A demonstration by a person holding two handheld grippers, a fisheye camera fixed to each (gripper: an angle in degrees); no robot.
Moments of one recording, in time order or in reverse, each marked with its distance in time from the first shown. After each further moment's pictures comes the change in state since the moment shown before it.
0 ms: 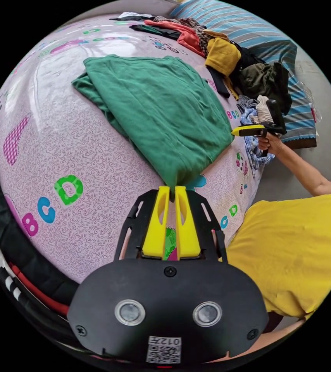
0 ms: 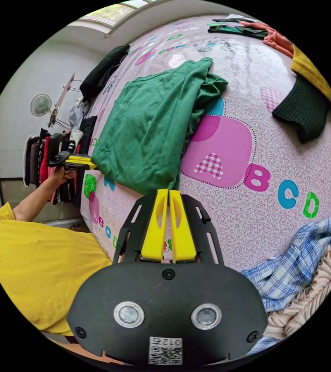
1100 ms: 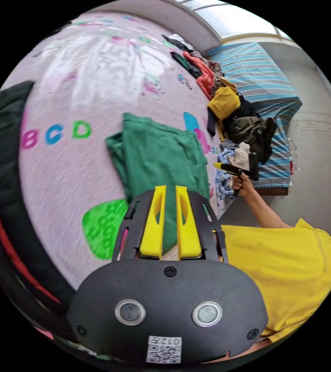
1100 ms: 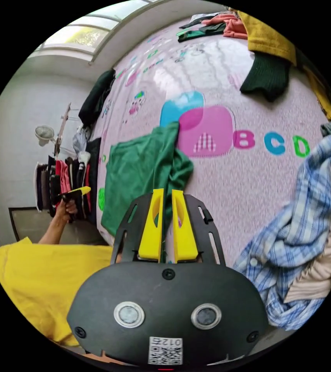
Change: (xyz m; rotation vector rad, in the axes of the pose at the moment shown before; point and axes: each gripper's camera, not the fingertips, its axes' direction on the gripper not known) left arm 0.012 -0.022 0.022 0.261 0.243 -0.232; right arm 0.018 0.039 0.020 0.173 -0.083 0.192
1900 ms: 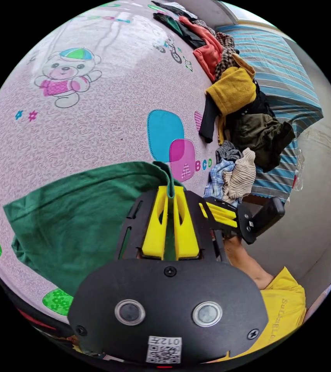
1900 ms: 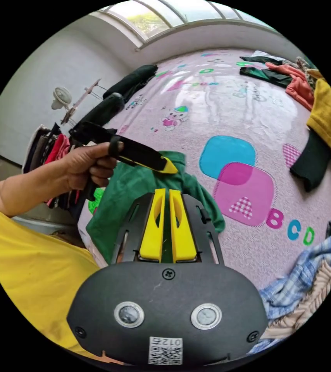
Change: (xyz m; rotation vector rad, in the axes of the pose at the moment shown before) left arm 0.047 -0.167 0.143 -0.184 0.070 -0.099; right arm -0.102 0.026 0.055 0.072 0.164 -0.334
